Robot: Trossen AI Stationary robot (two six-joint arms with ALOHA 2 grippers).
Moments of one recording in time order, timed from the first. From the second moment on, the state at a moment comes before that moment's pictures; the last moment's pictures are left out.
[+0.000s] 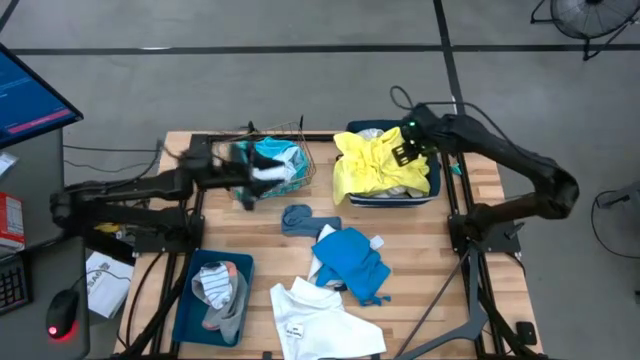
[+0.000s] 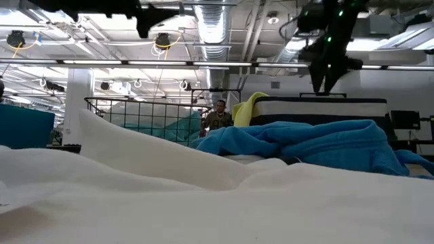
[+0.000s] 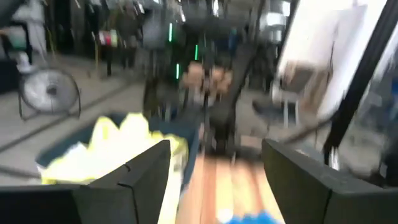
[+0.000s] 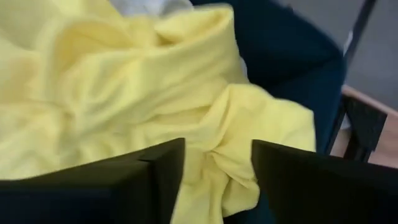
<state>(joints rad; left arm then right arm) 0.27 0.90 0.63 0.32 0.16 -0.17 -0.65 1.27 1.15 -1.02 0.28 0.36</state>
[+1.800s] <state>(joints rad) 0.11 1.95 1.05 0.44 -0.51 0.02 -0.44 1.05 1.15 -1.01 0.26 0.51</state>
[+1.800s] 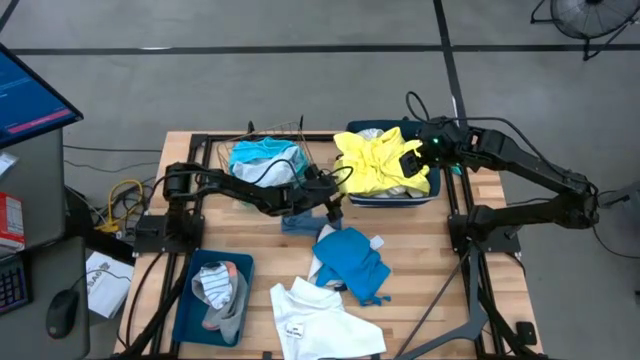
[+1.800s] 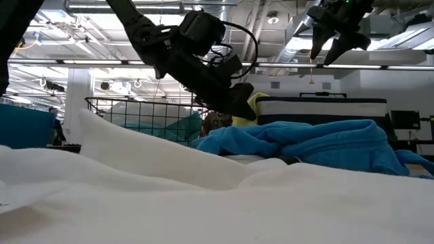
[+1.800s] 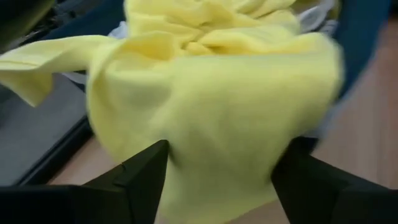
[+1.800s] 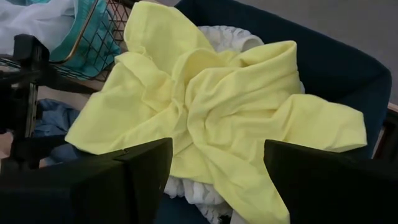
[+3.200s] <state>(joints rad) 0.21 2.08 1.48 0.42 -0.25 0.02 -0.34 1.04 1.15 -1.02 0.26 0.54</state>
